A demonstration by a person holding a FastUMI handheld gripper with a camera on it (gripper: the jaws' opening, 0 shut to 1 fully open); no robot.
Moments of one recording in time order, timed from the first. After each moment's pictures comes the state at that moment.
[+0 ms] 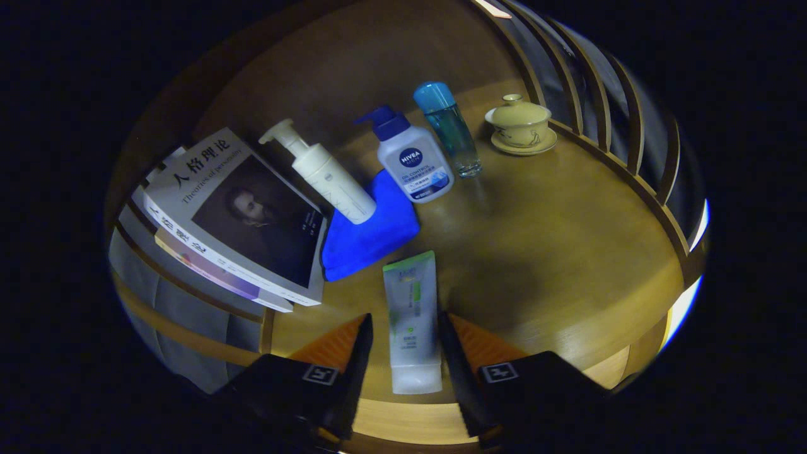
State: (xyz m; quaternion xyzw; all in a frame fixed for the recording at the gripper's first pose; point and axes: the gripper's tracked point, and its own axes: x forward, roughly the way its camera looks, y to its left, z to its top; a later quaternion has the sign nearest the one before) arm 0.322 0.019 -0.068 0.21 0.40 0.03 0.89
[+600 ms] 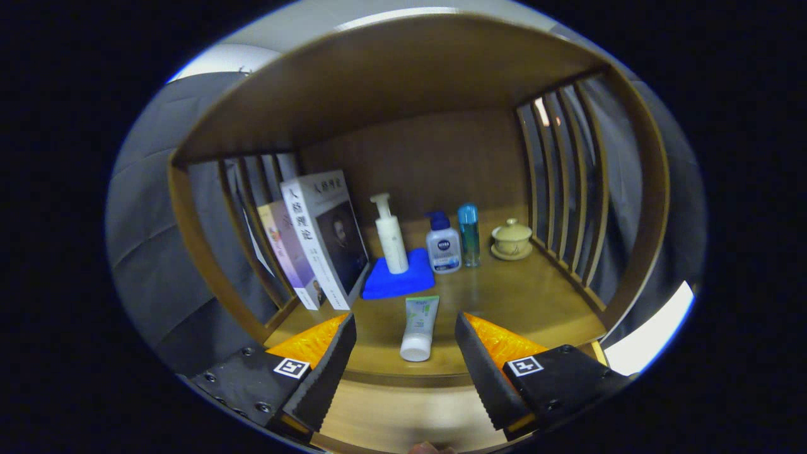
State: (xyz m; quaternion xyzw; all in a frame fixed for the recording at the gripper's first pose) arm 0.215 0.018 0.027 0.04 0.15 0.05 0.99
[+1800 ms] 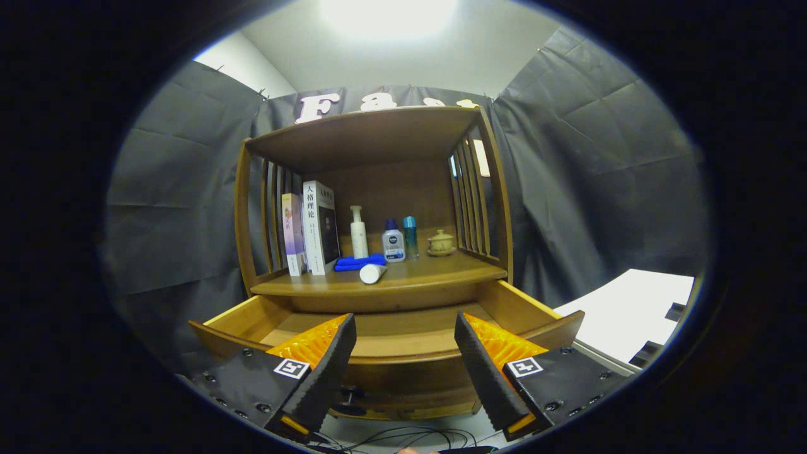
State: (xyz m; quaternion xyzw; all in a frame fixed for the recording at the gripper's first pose) arm 0.019 -0.030 -0.079 0.01 0.02 -0.05 1.00
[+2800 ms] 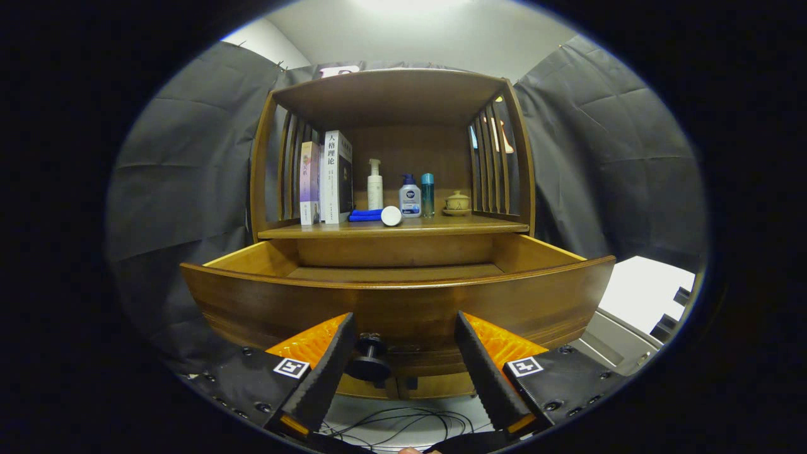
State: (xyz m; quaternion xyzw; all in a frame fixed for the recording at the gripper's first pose) arm 0.021 0.006 -0.158 -0.03 0.08 -0.04 1.00
